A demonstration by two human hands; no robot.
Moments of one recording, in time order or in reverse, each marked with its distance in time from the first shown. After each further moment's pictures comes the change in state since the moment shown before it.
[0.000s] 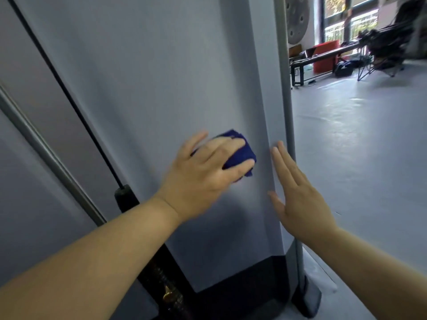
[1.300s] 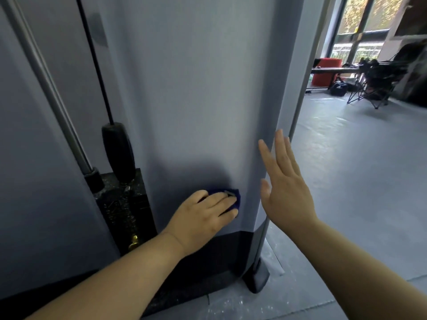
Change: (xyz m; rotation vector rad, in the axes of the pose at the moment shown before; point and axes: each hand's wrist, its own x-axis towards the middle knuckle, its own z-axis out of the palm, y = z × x) left_hand -0.104 0.133 0.029 -0.240 -0.239 -0.136; right_hand -0.017 -0.005 0.003 -0.267 -0.002 -0.086
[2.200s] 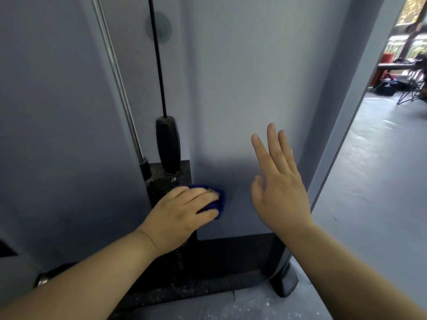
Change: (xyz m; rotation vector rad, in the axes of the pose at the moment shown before) left_hand -0.091 -0.057 -0.043 -0.091 -0.086 -0.095; right_hand 0.015 -0.085 0.030 0.177 0.017 -0.096
